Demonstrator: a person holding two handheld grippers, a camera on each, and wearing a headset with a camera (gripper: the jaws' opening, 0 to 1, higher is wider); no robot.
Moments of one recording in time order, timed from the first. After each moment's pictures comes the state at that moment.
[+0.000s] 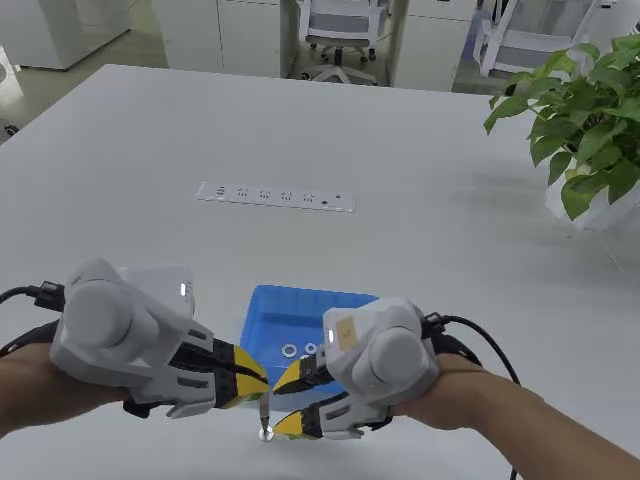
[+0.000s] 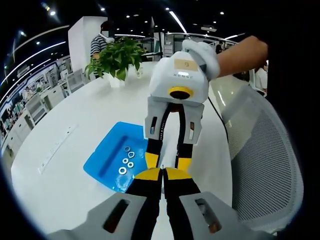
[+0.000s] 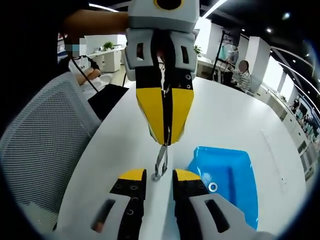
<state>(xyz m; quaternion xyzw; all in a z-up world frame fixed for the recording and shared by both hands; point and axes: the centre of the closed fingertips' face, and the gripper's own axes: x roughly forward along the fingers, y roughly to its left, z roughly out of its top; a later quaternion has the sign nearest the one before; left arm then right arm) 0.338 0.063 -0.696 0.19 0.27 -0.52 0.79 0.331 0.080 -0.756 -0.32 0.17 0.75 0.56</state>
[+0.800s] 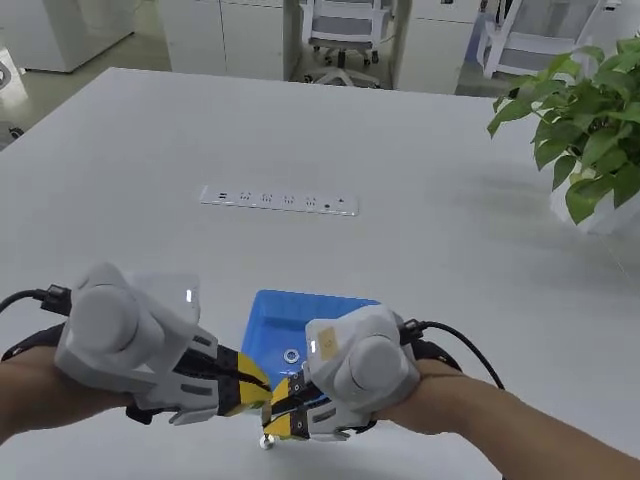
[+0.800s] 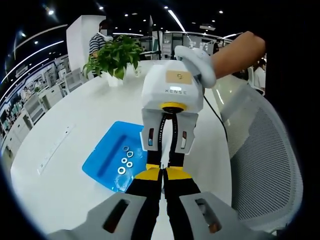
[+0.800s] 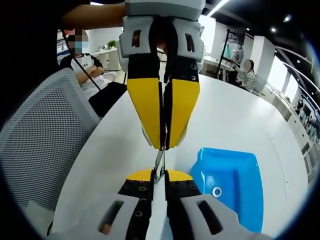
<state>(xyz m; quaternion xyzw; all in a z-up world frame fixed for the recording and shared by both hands) 0.338 0.062 -0.697 0.19 0.27 -0.52 0.79 0.330 0.087 -0.766 -0.32 0.17 0.75 0.55</state>
